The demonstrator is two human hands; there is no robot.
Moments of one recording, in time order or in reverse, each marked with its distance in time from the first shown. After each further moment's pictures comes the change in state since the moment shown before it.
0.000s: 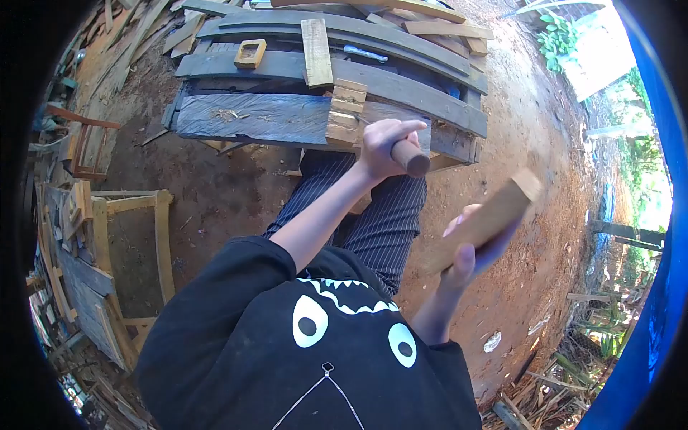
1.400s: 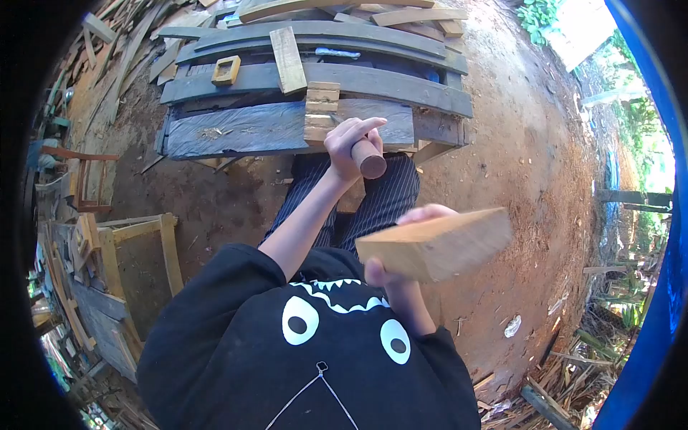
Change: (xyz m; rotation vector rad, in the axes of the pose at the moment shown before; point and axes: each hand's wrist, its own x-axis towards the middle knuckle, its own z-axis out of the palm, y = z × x) left_hand -0.005 0.013 -0.006 0.071 0.028 0.001; right_hand -0.035 0.002 0.052 -0.161 0.151 0.024
